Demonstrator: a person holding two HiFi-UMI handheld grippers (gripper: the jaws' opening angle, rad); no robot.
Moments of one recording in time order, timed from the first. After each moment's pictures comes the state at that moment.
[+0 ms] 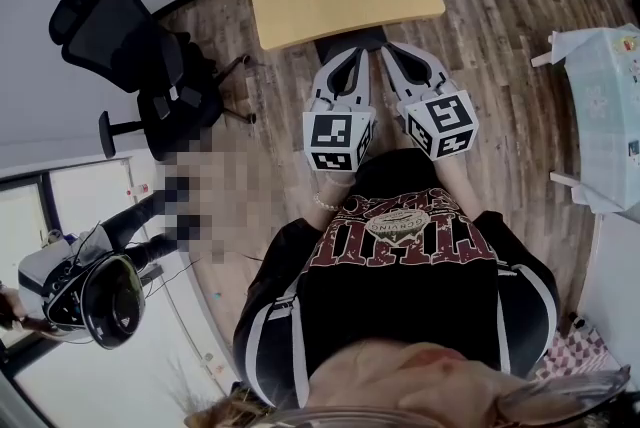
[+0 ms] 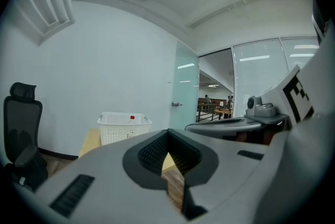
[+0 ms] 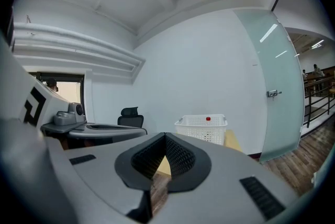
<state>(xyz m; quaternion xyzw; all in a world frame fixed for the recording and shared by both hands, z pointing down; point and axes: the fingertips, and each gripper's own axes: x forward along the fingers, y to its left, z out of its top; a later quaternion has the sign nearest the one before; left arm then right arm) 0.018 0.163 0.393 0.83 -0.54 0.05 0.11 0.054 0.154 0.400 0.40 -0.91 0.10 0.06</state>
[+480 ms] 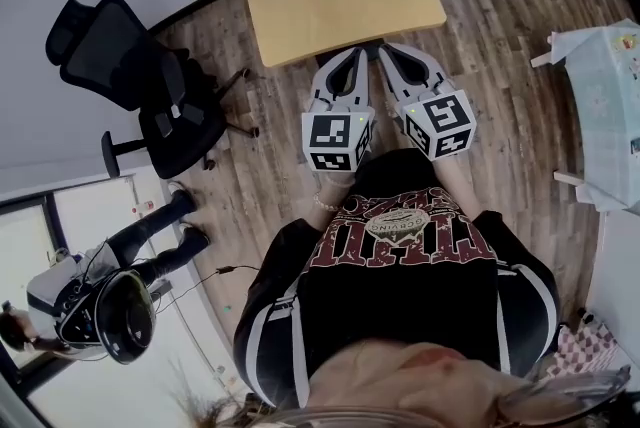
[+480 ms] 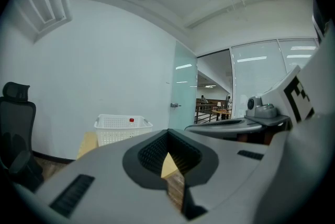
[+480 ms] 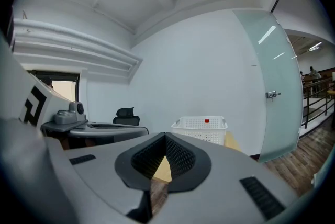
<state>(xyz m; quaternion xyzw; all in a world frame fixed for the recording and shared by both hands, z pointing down) 0.004 0.124 0.392 0.84 -0.53 0.05 0.10 0.039 0.117 0.401 0.41 -0.90 0.10 0.06</state>
